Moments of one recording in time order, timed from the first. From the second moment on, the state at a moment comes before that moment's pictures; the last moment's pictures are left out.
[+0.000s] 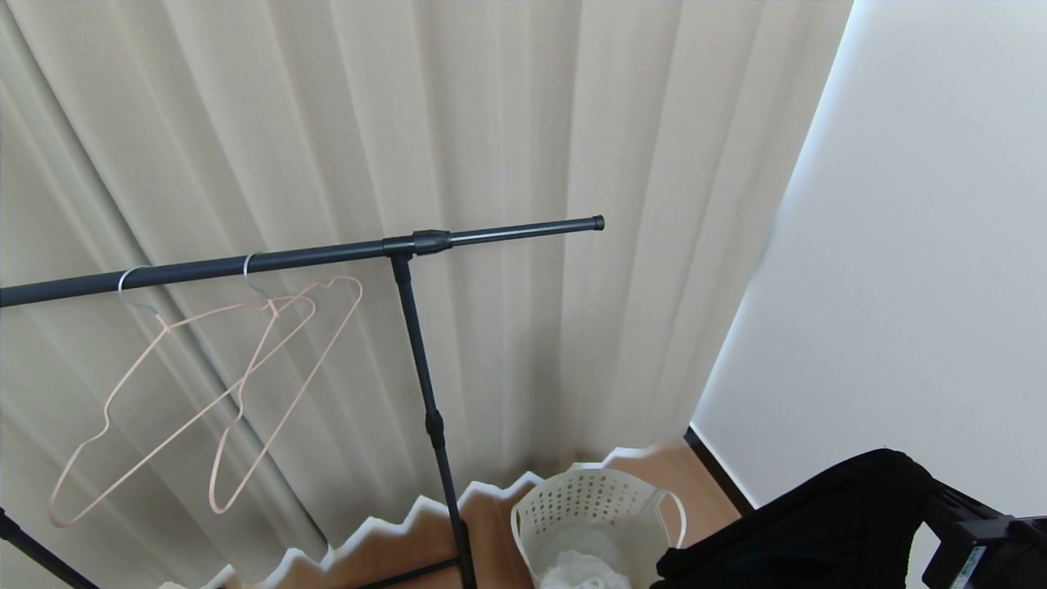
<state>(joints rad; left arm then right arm) 0.00 0.00 0.00 -0.01 0.02 -0.05 0.51 1.14 0.00 -0.86 -0.44 0.28</state>
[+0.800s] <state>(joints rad) 0.00 0.00 0.00 -0.01 0.03 -0.08 0.51 1.12 0.00 -0.82 -0.44 0.28</state>
